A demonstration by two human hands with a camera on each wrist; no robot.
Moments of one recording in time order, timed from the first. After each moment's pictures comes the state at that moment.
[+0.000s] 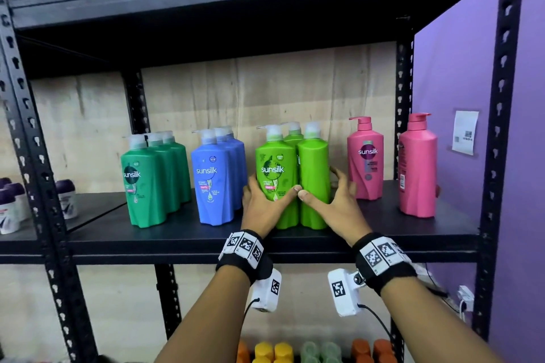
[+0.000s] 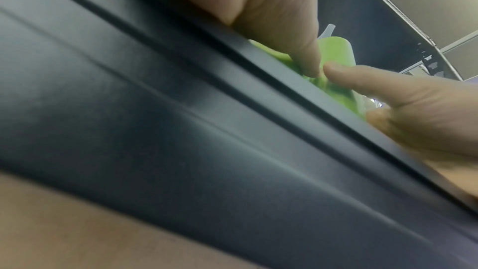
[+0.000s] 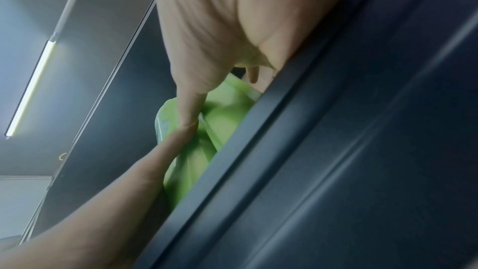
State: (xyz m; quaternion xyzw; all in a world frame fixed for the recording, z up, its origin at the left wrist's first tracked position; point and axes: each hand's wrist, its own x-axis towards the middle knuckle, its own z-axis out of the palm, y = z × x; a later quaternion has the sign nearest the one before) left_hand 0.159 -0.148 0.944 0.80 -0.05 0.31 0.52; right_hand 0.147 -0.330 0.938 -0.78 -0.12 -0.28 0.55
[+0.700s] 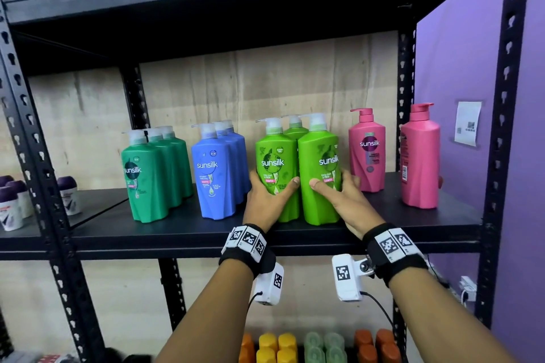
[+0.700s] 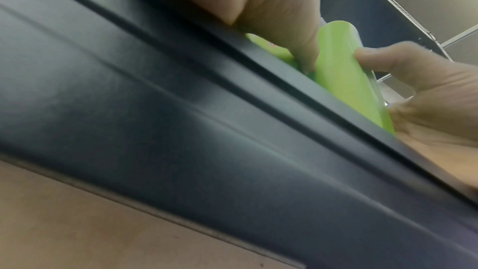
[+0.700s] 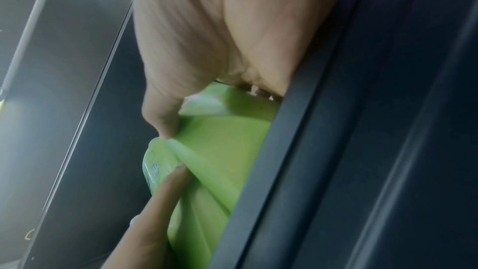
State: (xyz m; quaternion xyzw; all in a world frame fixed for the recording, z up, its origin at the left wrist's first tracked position) left_hand 0.158 -0.147 0.942 0.78 -0.08 0.30 0.55; right_hand 0.148 -0.339 0.941 -0.73 -0.14 -0.20 0.64
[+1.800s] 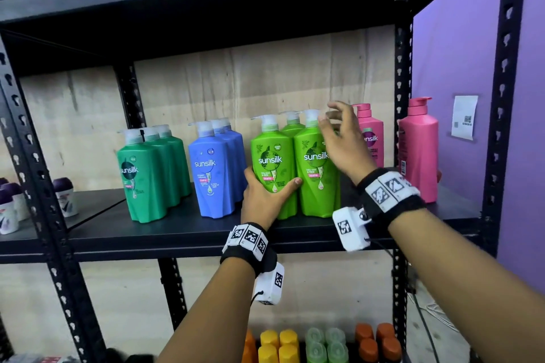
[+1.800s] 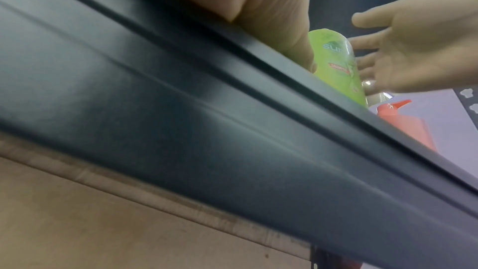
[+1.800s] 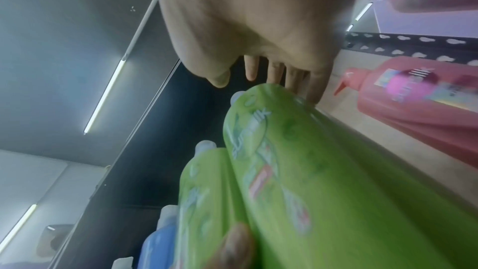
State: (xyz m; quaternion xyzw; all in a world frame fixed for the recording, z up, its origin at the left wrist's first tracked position) left_hand 0.151 -0.147 0.944 0.79 -0.06 0.32 0.52; right_hand 0.146 -0.335 1.040 -0.74 -0.19 -0.41 0.50
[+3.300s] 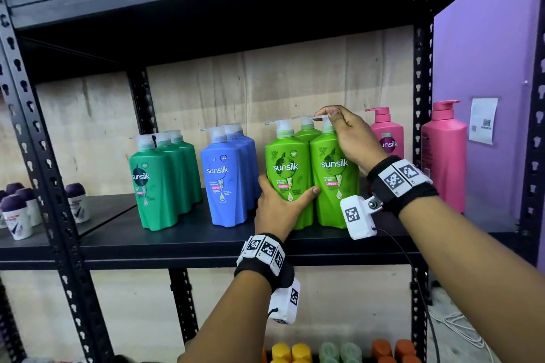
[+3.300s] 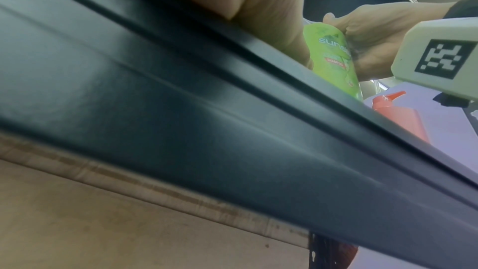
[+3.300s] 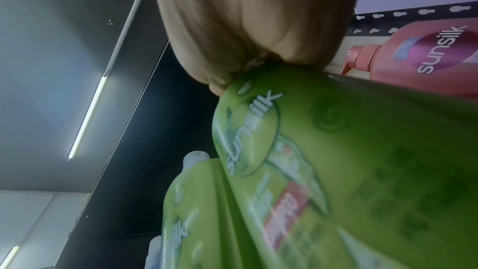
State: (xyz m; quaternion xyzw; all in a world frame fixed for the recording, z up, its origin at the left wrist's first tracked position) left_hand 0.149 -0.149 0.946 0.80 -0.04 0.31 0.52; right_hand 0.177 -0.326 1.064 -0.75 -0.22 -0.35 0.51
